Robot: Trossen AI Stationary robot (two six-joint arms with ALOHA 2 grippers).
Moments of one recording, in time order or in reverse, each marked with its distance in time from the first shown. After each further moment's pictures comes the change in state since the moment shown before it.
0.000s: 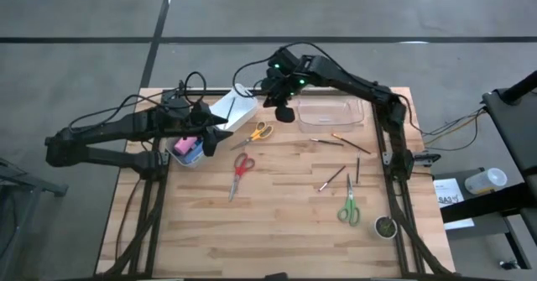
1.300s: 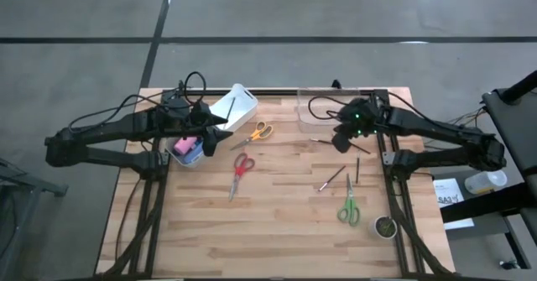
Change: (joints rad) left arm 0.000 0.000 0.000 0.000 0.000 0.000; right arm 0.008 -1.044 -1.373 0.337 0.413 0.762
